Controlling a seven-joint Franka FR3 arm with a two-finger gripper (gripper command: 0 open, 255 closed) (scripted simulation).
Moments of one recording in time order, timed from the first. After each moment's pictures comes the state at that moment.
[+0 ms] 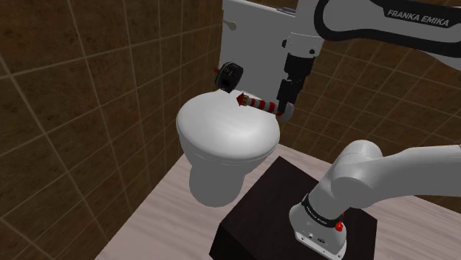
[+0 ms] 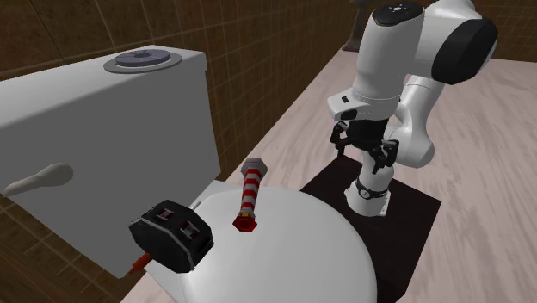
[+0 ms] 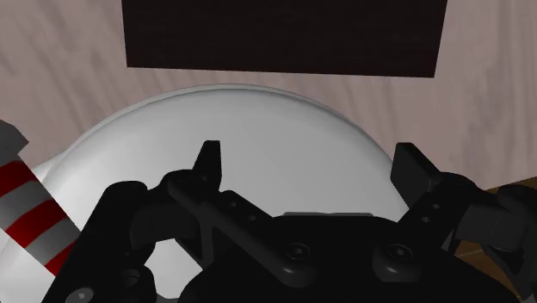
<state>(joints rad) -0.02 -0.80 -0.02 -2.43 0.00 1.48 -0.06</state>
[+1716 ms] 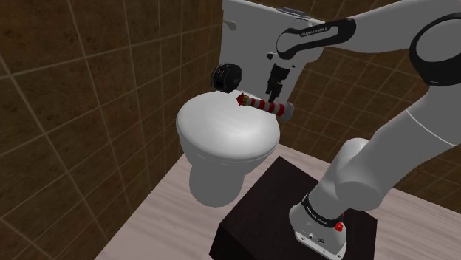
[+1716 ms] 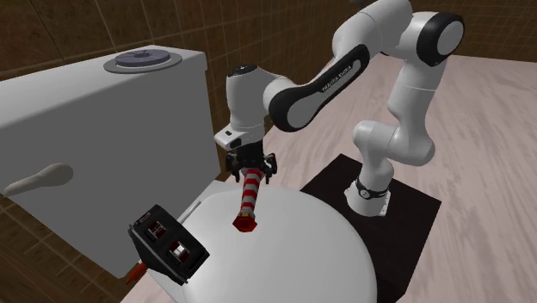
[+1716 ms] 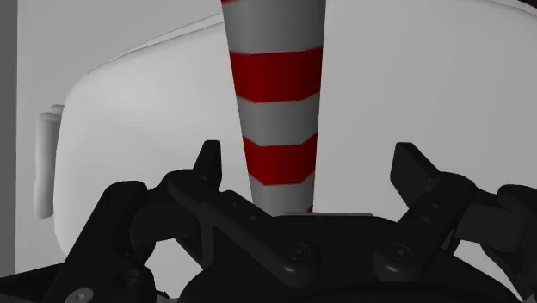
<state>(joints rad) 0.12 -0.20 -0.65 -2.24 -0.06 2.07 -1.15</state>
